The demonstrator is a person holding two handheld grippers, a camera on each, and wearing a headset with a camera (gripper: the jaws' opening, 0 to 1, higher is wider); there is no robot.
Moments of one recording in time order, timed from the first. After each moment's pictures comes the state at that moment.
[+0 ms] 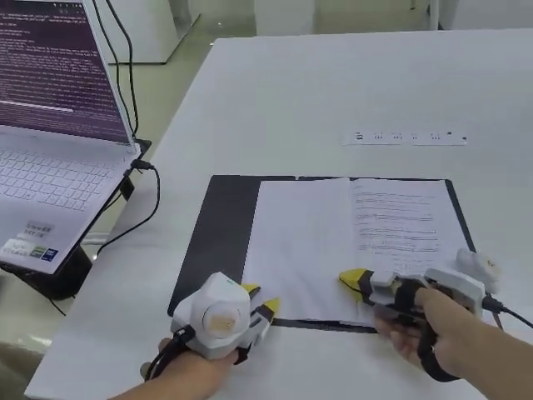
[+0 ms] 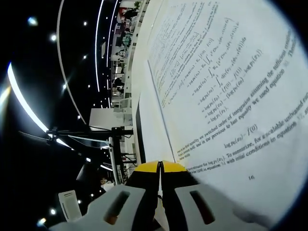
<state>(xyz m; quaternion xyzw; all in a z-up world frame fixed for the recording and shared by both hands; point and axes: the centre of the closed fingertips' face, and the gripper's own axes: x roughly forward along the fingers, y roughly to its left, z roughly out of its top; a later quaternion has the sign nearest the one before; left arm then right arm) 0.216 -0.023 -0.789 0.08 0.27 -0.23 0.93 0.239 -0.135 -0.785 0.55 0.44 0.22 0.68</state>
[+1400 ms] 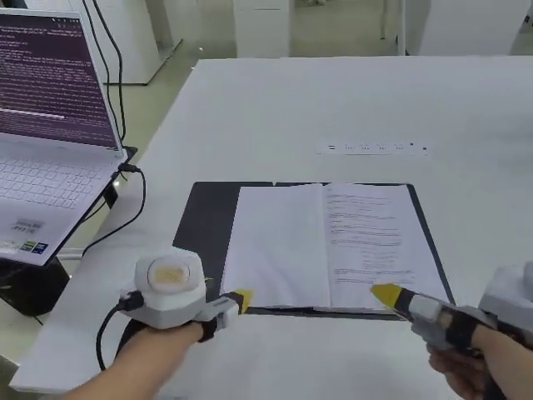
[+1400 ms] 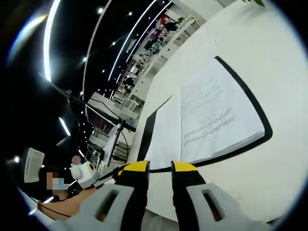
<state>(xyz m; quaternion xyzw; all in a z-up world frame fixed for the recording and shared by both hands) 0.168 -0.006 -0.717 -0.02 0.31 -0.19 0.93 0.153 -0.228 -0.684 0.36 0.33 0.24 0.84</state>
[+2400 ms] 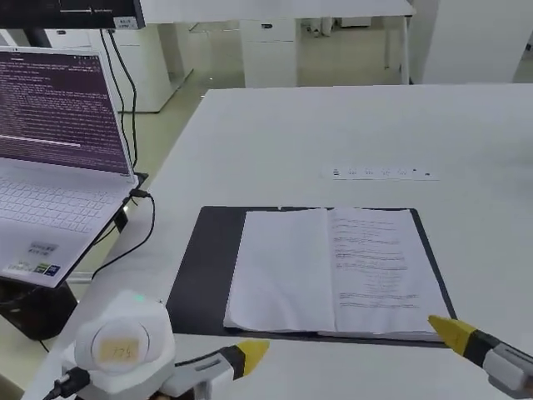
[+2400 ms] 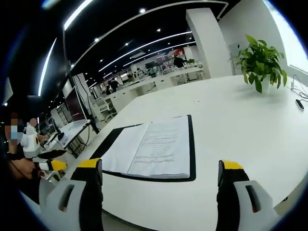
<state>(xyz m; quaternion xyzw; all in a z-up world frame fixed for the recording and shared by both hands) 0.120 0.004 -0.659 0.00 0.25 -0.17 0.95 0.136 -0.321 -0.655 0.13 0.24 0.15 0.95</state>
